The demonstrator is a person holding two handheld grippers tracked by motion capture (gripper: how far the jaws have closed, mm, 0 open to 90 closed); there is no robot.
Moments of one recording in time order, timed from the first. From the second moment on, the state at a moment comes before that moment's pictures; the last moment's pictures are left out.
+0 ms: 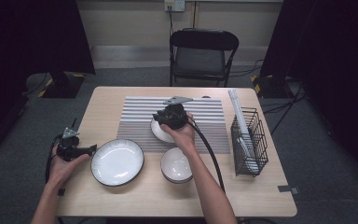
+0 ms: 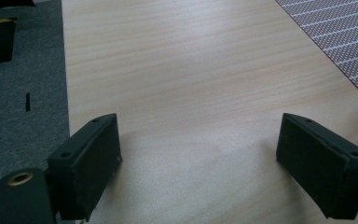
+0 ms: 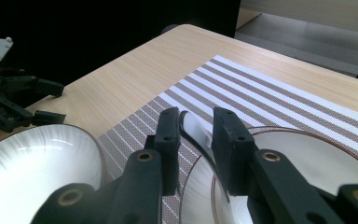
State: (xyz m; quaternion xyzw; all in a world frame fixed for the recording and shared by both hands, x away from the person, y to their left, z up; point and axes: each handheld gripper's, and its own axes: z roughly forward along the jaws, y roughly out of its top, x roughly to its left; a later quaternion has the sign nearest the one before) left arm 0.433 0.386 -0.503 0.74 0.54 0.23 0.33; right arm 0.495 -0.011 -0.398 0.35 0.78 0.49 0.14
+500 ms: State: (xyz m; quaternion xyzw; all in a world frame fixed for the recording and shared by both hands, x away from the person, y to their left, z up) left arm 0.433 0.386 -0.503 0.74 0.54 0.23 0.33; right arm 0.499 -0.015 -0.398 0.35 0.78 0.49 0.14
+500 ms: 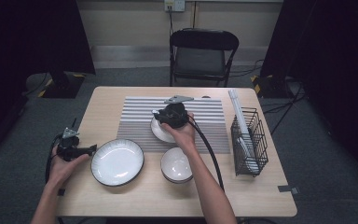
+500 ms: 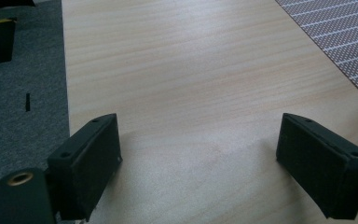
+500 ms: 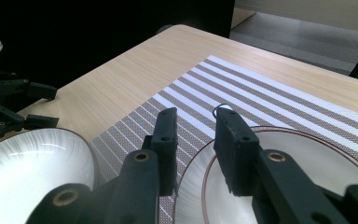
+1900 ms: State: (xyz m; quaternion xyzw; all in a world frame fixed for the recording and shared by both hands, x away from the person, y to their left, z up) left arm 0.434 0.386 -0.503 0.74 0.54 0.23 0.33; right arm 0.477 -0.068 -0.372 0.37 0.76 0.51 0.18
